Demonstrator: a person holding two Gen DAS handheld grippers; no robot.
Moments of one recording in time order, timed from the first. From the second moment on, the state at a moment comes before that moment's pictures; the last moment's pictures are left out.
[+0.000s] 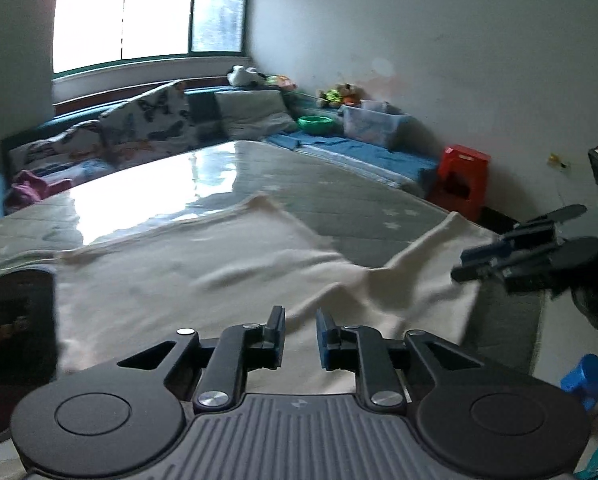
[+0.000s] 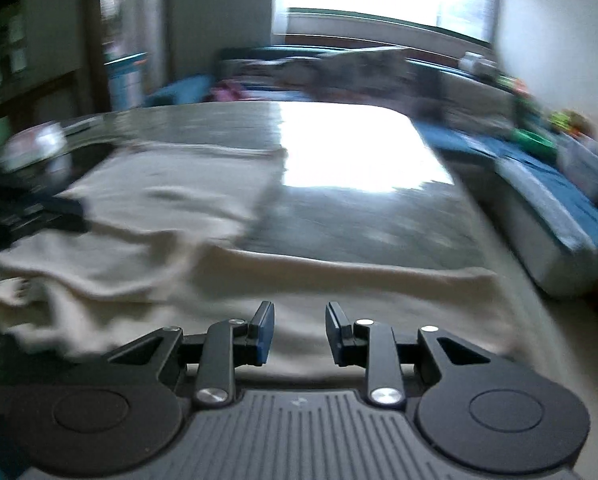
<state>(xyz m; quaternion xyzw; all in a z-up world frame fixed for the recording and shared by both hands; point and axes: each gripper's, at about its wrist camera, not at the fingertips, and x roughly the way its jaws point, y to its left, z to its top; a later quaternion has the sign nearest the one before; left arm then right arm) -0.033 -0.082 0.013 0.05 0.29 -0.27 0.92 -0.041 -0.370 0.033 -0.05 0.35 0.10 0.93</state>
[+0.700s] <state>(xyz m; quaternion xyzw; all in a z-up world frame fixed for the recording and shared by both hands) -0.039 -0.120 -0.003 0.08 0.32 -0.29 0.90 -0.031 -0.477 0.008 0.06 0.34 -0.07 0.94</state>
